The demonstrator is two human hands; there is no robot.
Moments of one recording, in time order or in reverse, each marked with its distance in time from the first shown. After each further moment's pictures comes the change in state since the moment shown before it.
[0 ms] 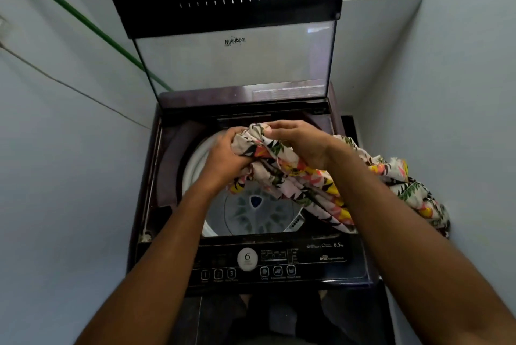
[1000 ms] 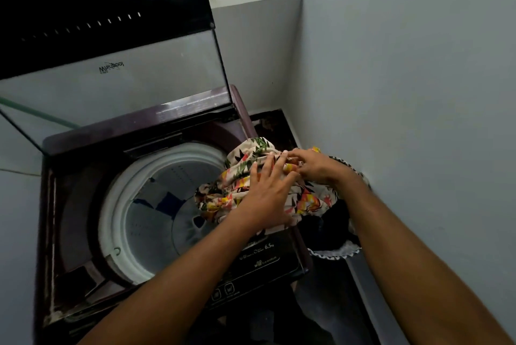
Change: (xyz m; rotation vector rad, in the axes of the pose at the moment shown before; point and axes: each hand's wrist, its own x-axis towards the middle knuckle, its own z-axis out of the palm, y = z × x) left_hand -0.035 0.062 0.218 0.883 -0.547 0.700; right_hand -0.113 0.091 -0.156 -0.575 0.383 0.207
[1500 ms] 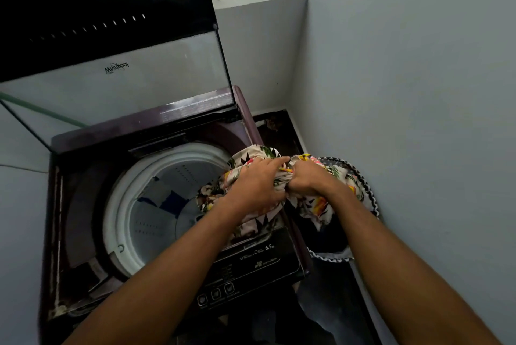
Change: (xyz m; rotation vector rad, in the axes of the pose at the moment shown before) left_hand 0.007 -0.023 -0.027 -0.244 0.060 -0.125; right_hand 0.005 -0.006 0.026 -0.376 0.070 0.036
